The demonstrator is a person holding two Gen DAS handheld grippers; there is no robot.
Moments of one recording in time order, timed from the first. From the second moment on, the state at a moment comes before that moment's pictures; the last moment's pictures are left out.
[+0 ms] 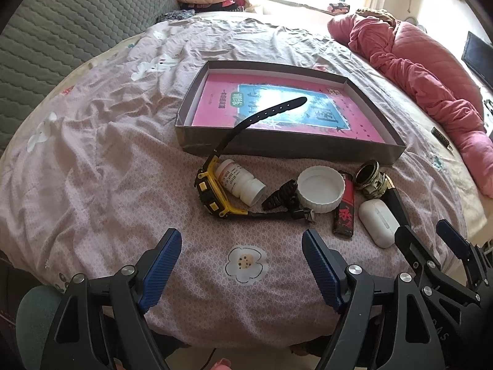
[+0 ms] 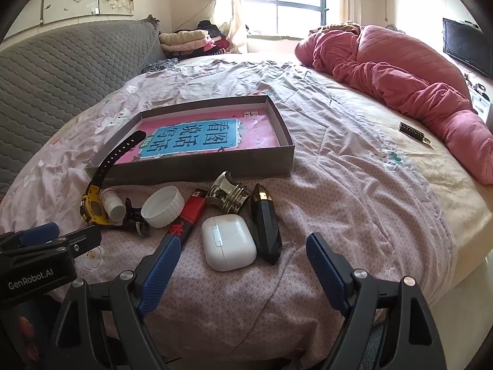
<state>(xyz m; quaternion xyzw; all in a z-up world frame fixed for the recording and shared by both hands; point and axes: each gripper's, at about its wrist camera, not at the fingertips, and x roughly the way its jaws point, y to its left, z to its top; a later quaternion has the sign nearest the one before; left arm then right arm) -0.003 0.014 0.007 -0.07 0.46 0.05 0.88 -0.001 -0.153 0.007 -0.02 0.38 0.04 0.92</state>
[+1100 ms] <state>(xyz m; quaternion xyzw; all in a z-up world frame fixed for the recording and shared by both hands) -0.003 0.019 0.002 -0.08 0.46 0.05 0.88 0.001 -0.155 0.006 -0.02 0.38 0.04 0.92</state>
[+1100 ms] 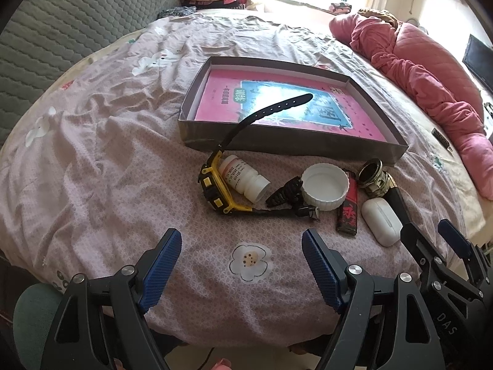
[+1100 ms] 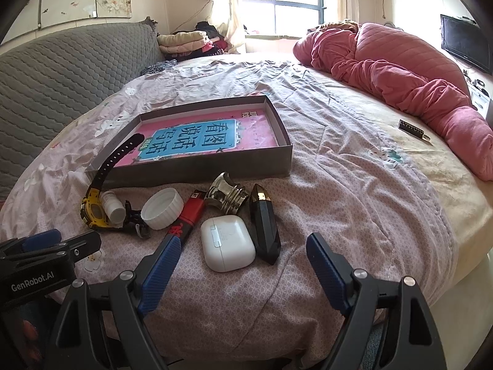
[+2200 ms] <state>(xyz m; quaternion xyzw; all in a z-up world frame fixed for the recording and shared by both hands) 0.022 0.073 -0.010 -0.17 0.49 0.05 0.85 0.007 -0.171 0.007 0.01 0.38 0.02 0.92</state>
